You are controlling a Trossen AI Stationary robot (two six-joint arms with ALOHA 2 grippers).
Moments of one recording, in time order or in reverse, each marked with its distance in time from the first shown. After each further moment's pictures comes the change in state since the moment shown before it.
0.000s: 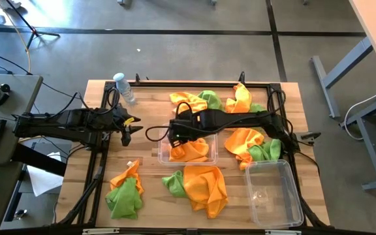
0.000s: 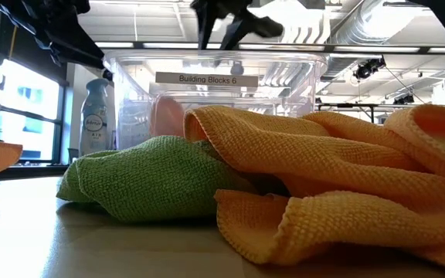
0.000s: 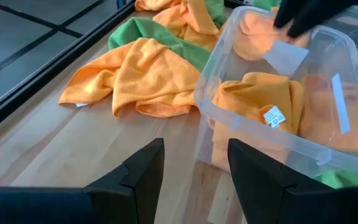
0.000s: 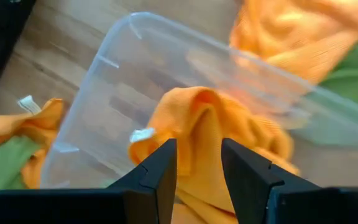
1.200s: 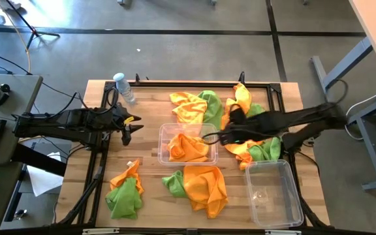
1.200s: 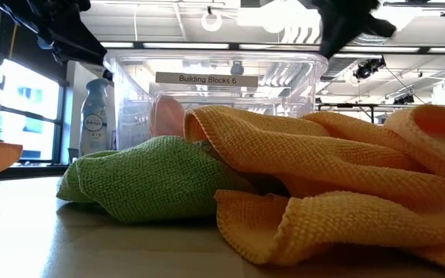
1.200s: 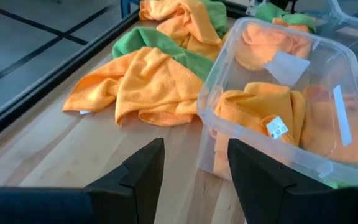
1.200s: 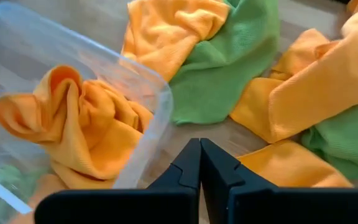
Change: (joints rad) left arm 0.000 0.000 0.000 0.035 -0.027 0.000; right arm 0.076 -0.831 -1.068 0.282 0.233 0.046
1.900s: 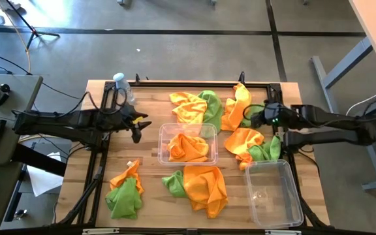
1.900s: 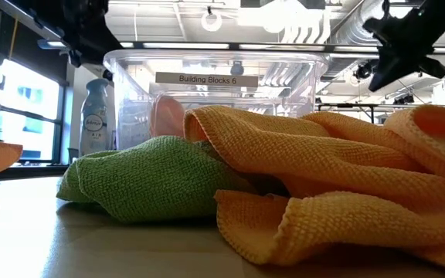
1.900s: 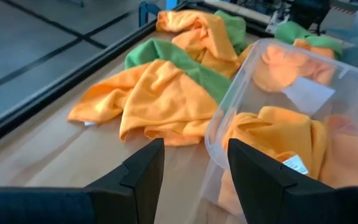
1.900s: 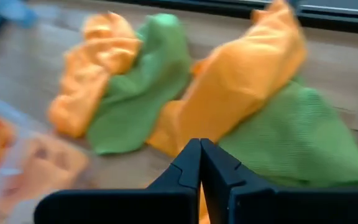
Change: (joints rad) left arm 0.000 0.165 0.000 0.164 -0.080 -0.069; right arm -0.356 -0.625 -0.468 0.088 -0.077 -0.264
